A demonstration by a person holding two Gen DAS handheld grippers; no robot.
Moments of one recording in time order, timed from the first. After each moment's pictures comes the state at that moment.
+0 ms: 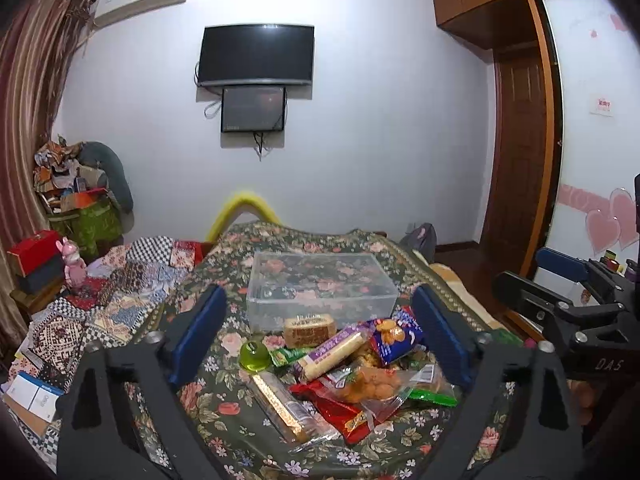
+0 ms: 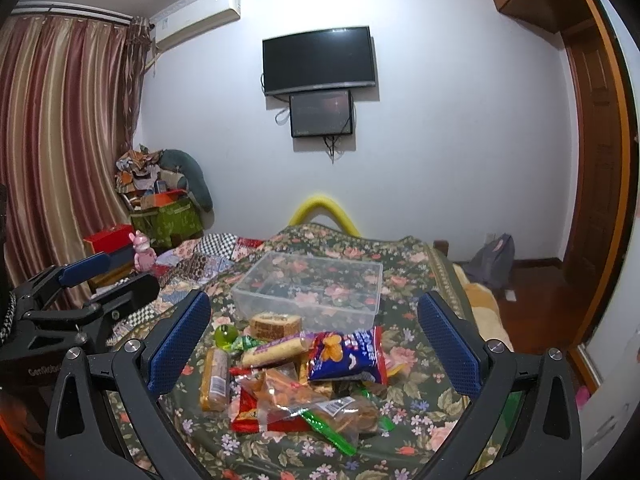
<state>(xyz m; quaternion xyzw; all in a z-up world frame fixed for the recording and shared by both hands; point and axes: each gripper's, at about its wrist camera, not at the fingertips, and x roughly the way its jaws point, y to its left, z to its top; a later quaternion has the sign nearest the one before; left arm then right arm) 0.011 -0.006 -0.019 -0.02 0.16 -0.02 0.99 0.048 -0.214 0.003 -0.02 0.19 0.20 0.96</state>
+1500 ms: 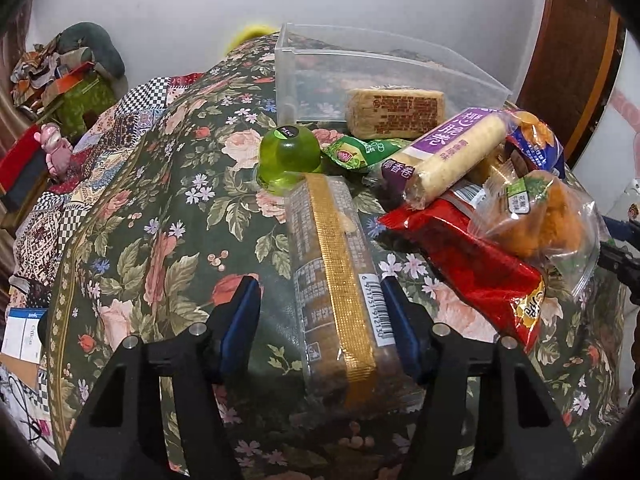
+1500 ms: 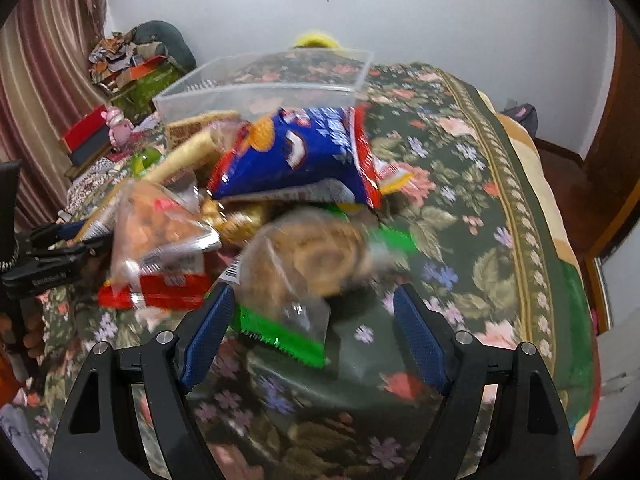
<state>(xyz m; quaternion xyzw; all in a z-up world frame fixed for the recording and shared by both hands) 0.116 0.051 -0.206 -0.02 0.44 0.00 0.90 0.117 -0.245 -0.140 -0.05 0.45 0.21 0.86</state>
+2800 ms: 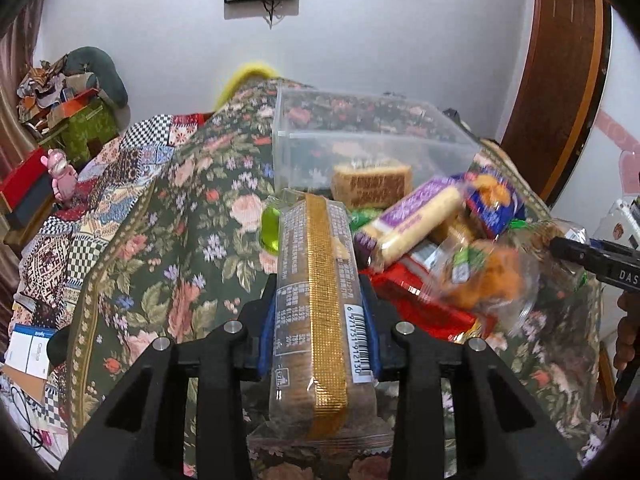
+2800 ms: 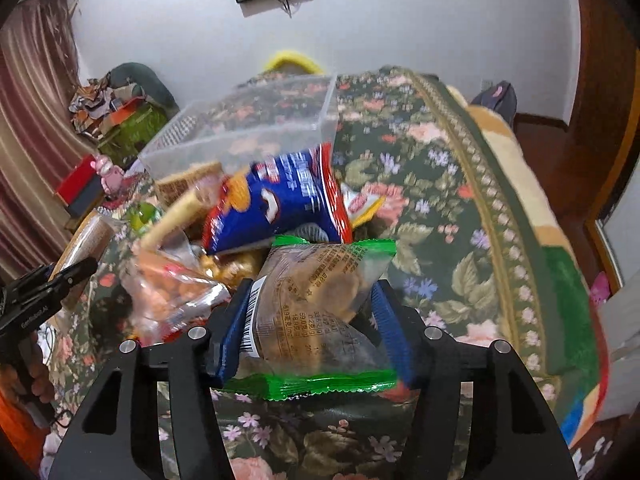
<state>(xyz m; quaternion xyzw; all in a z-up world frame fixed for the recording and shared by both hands) 0.096 0.043 -0.144 -0.02 0.38 -0.01 0.93 0.128 -0.258 -0.105 0.02 0.44 0.18 0.88</state>
